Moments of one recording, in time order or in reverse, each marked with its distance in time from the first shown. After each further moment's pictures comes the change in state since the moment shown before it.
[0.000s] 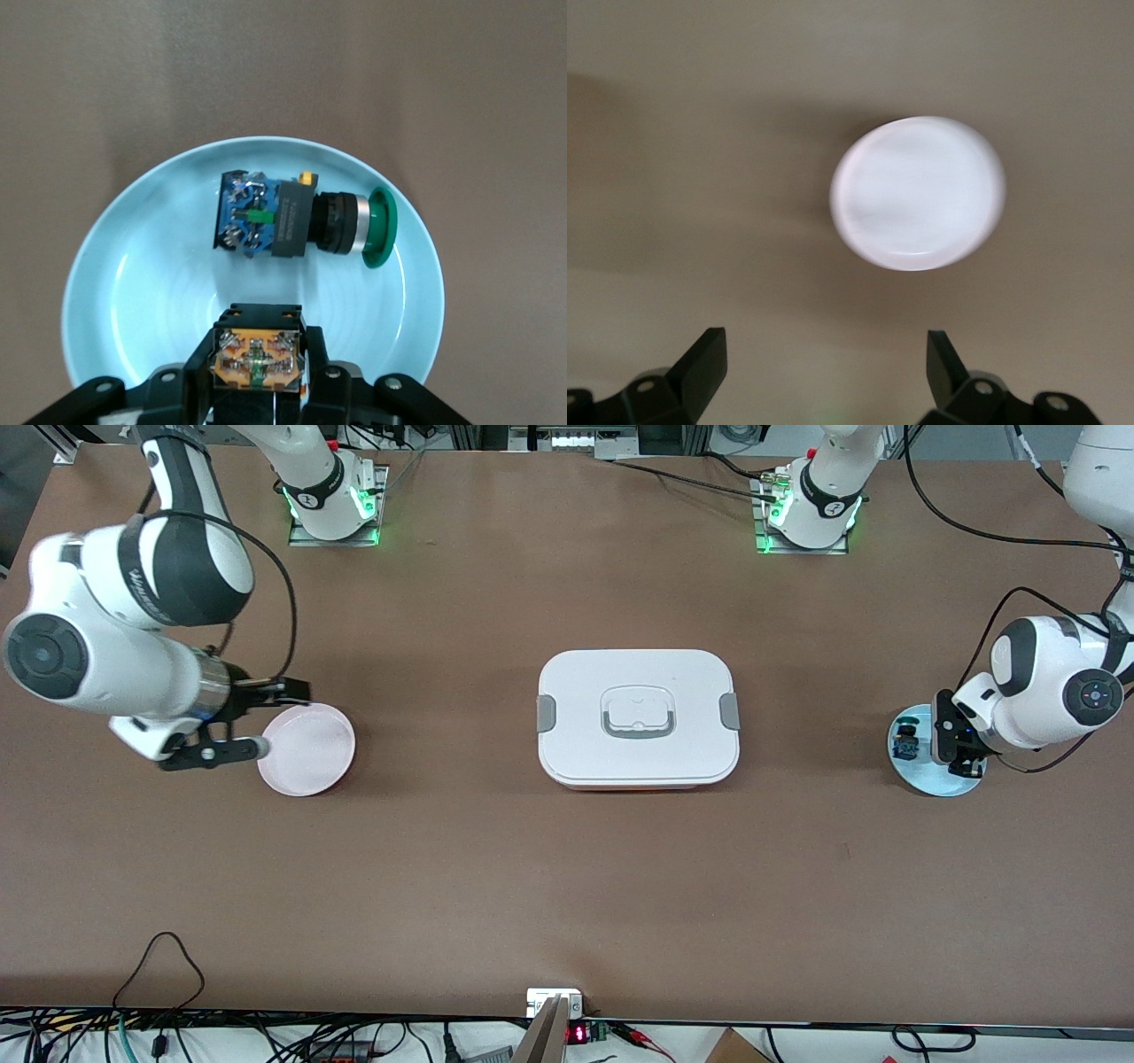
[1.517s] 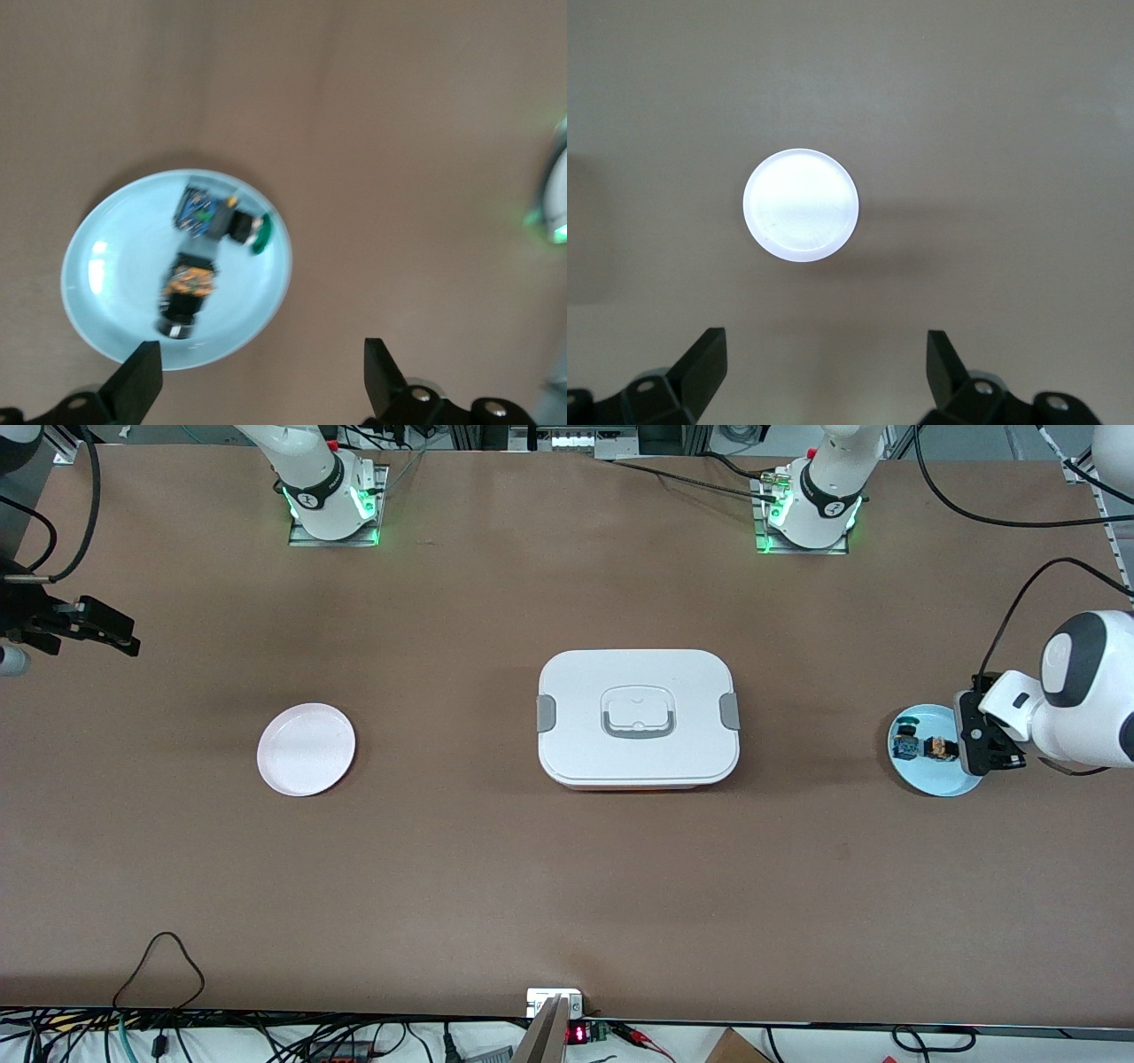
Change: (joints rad) left arm 0.020 -0.050 -0.228 0.359 -0.049 -0.770 -0.370; right arm -0.168 -0.254 -0.010 -0.003 -0.024 -0.064 -0.037
